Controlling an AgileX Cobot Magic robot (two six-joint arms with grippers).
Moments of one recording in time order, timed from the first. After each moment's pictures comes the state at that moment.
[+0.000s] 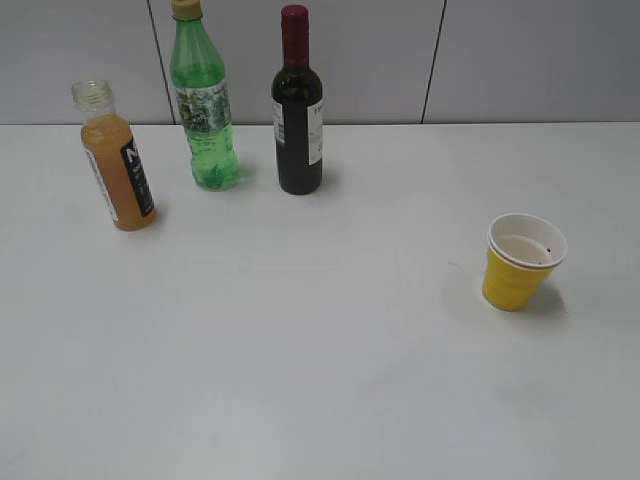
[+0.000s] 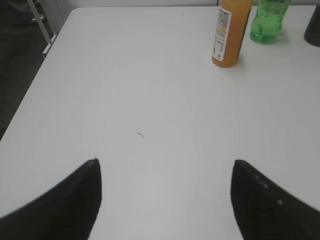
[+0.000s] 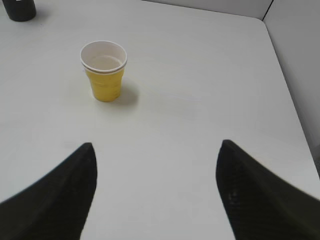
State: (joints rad) left arm -0.03 0.00 -0.48 -0.01 1.08 0.01; right arm 0.05 0.00 -0.51 0.06 1.04 -0.12
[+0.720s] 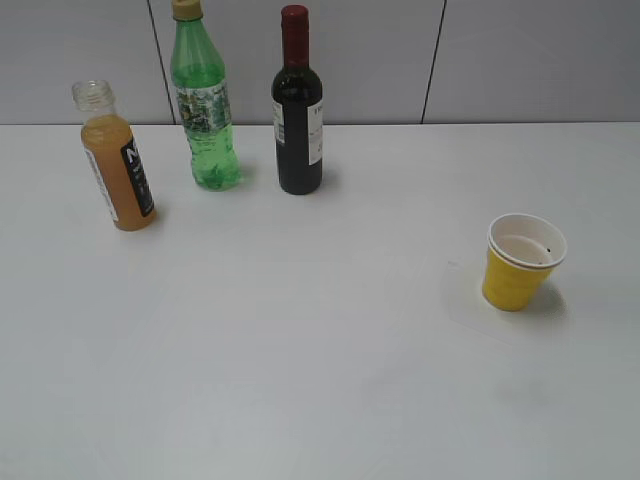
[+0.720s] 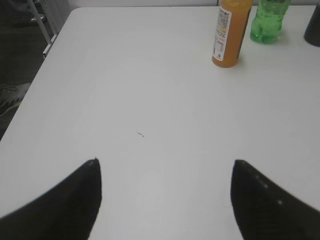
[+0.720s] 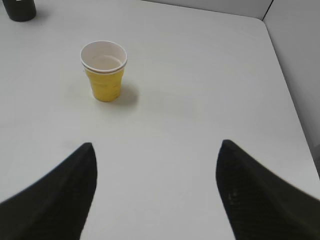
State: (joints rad) left arm -0.03 0.00 -0.48 -0.01 1.08 0.01; right arm 0.05 0.00 -0.51 0.06 1.04 -0.12
